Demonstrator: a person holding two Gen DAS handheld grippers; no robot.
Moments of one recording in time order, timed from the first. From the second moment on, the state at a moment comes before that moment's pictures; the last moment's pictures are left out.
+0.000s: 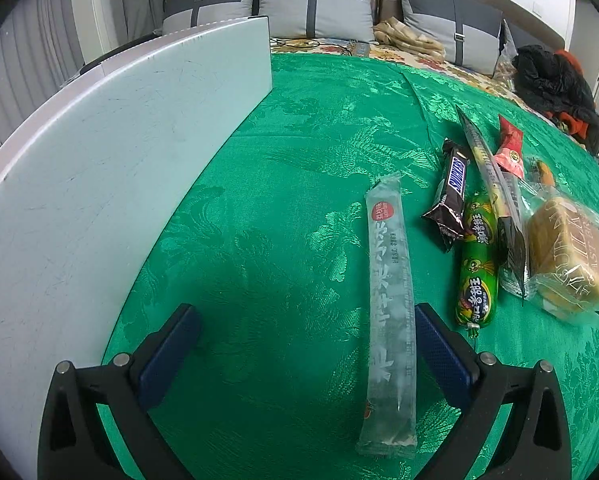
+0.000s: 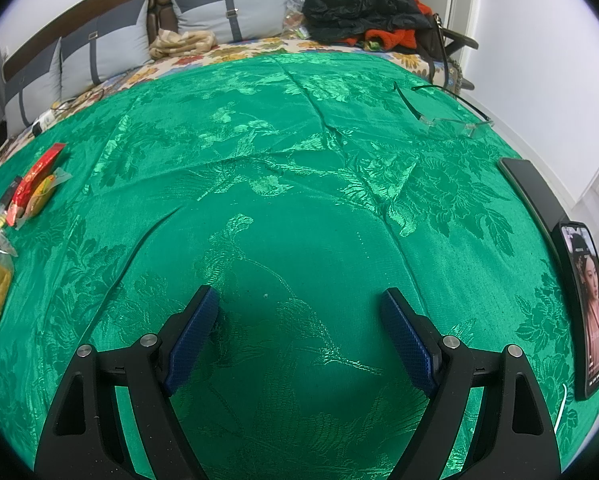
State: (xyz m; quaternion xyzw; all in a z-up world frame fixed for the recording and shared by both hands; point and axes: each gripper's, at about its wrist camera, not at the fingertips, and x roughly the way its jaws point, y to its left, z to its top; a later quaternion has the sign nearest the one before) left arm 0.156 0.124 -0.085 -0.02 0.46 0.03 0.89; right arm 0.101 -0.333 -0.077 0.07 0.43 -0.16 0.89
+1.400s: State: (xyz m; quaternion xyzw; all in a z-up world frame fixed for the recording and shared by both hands) left arm 0.156 0.125 -0.083 -0.02 0.46 0.03 0.89; right arm 0.152 -0.103 0.031 -0.15 0.43 0.34 0.82
